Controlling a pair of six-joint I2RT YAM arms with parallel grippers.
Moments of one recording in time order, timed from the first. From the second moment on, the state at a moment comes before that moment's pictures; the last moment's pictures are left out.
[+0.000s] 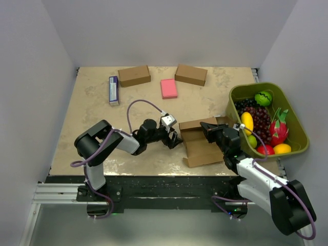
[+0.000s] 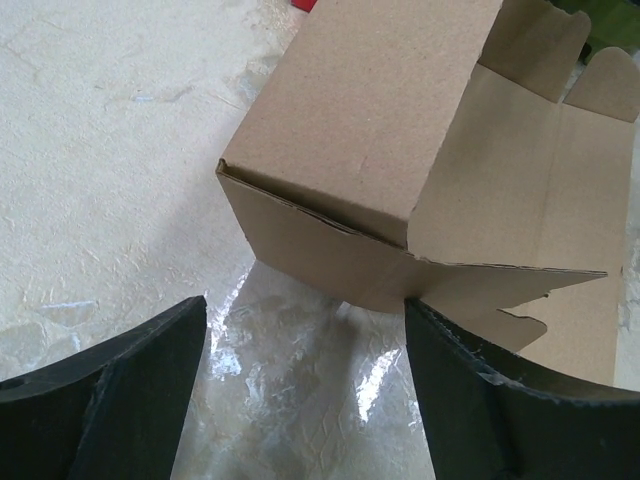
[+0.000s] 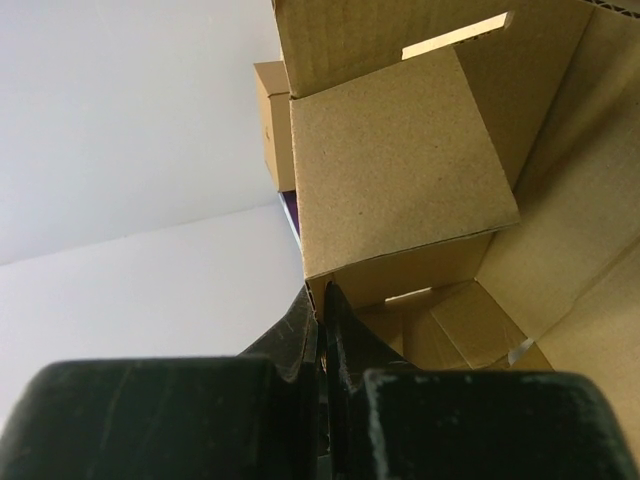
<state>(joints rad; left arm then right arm) -0.77 1.85 0.66 0.88 0.34 -0.11 0.36 0.96 0.23 0.41 0.11 1.61</state>
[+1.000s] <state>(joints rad) -0.77 1.85 0.62 0.98 0.31 -0.12 0.36 0.97 0.20 0.46 0.12 1.57</state>
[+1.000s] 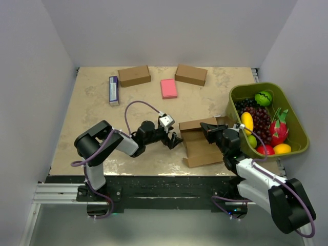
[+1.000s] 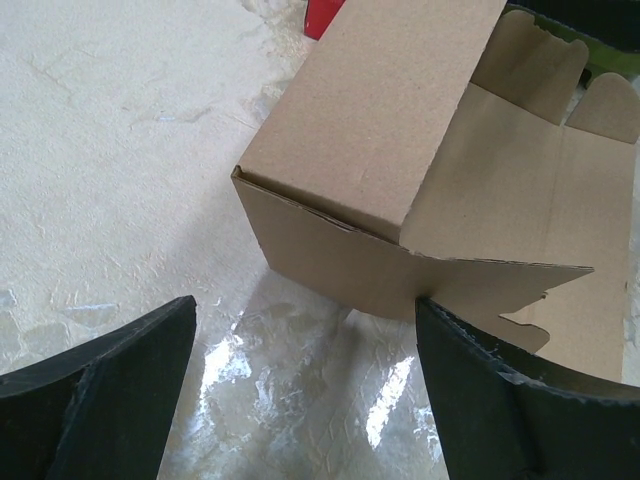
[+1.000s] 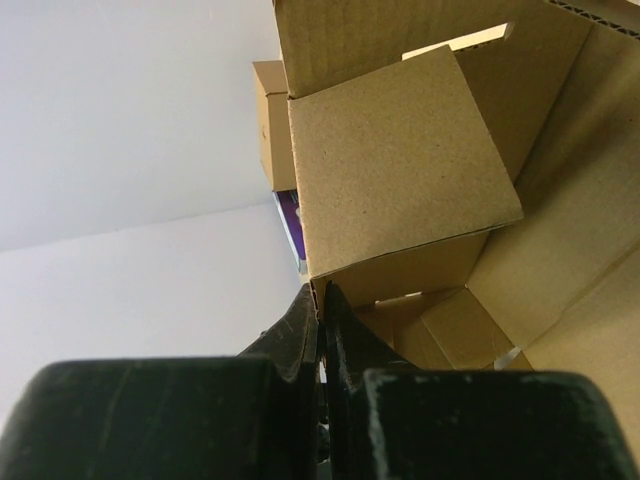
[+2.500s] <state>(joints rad) -0.83 1.89 0.58 1.19 0.14 -0.08 0.37 1.03 0.18 0.55 0.16 1.53</state>
